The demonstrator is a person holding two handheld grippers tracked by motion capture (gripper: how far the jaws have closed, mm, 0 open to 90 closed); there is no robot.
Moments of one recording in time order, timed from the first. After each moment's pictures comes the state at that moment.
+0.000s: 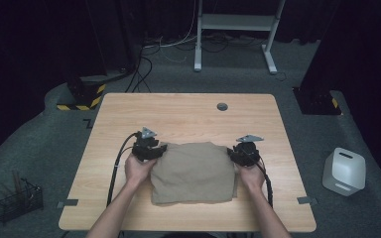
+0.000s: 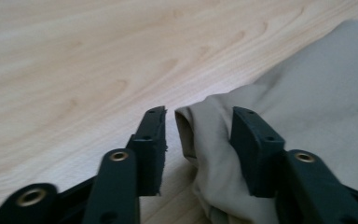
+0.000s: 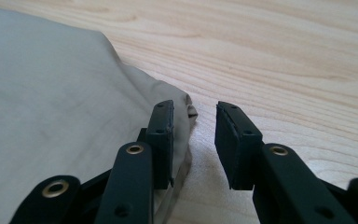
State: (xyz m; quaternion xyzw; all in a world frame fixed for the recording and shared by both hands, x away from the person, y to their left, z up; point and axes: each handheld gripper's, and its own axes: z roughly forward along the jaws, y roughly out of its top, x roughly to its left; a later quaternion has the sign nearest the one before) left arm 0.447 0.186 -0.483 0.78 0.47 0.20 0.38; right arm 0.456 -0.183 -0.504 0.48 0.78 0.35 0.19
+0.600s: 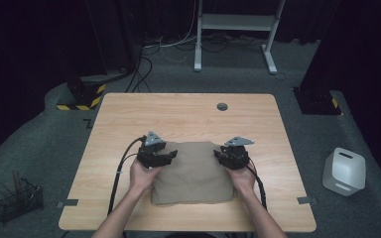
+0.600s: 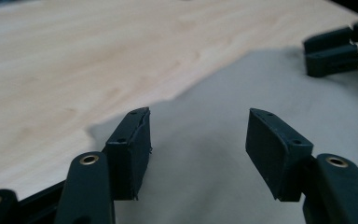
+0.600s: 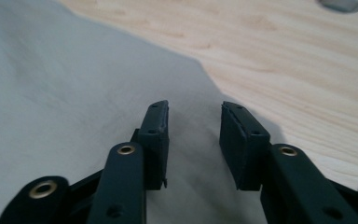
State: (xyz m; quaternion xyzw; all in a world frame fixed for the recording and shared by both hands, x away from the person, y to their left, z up) left arm 0.418 0.152 -0.473 0.79 0.43 0.17 0.40; right arm 0.440 -0.146 -0.494 0.41 0.80 0.39 0.18
